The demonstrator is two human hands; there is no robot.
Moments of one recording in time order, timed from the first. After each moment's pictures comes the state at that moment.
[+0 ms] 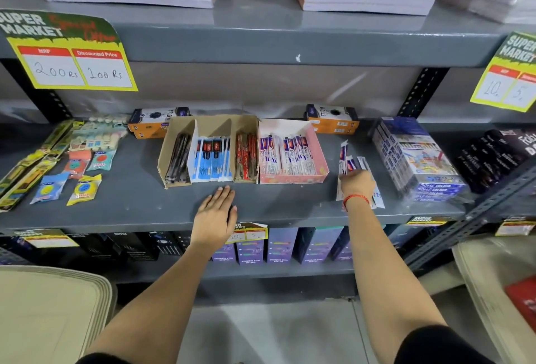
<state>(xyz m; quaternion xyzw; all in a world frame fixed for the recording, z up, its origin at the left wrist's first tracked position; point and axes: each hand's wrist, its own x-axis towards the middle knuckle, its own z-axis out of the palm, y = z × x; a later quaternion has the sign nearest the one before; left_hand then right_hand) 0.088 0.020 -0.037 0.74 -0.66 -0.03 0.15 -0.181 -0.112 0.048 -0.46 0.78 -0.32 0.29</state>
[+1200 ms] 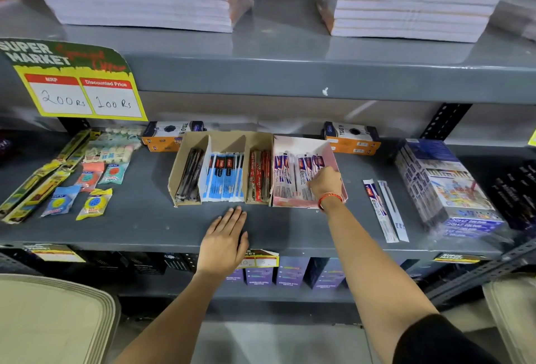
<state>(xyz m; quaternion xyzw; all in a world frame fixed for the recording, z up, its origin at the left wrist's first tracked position) 0.088 0.020 -0.034 0.73 -0.67 -0.01 0.15 -0.087 -0.170 0.033 -0.63 0.69 -0.21 0.28</state>
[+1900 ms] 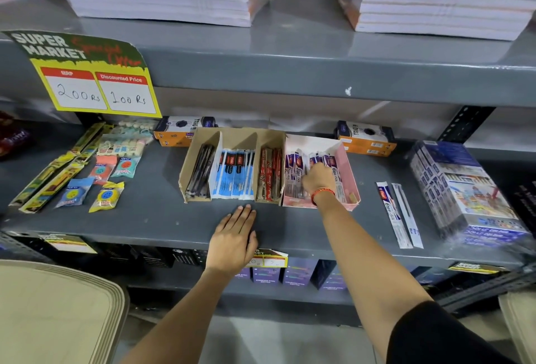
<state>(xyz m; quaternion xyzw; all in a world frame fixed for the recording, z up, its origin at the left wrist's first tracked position) 0.088 0.019 -0.032 0.72 -0.67 0.00 0.17 -0.054 -0.181 0.022 -0.64 0.68 -0.19 0.30</state>
